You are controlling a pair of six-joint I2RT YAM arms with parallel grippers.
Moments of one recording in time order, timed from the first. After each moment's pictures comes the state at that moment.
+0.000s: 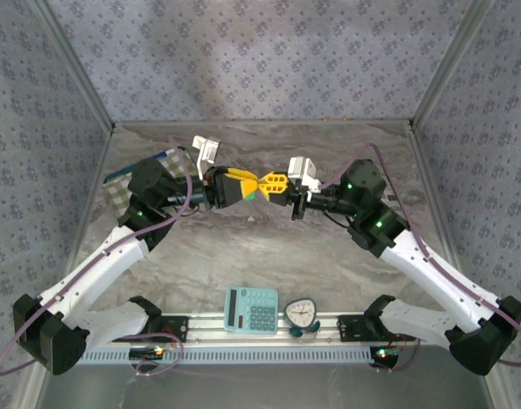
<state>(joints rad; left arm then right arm) -0.60 1.08 0.97 0.39 0.93 -0.90 0.70 1.05 1.03 0.09 -0.64 -0.19</state>
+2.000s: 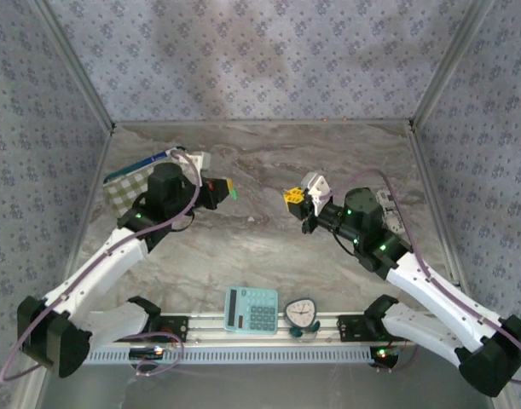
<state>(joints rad) -0.51 1.09 0.87 -0.18 0.30 -0.53 0.66 0.88 0.71 0.02 -0.24 -0.09</state>
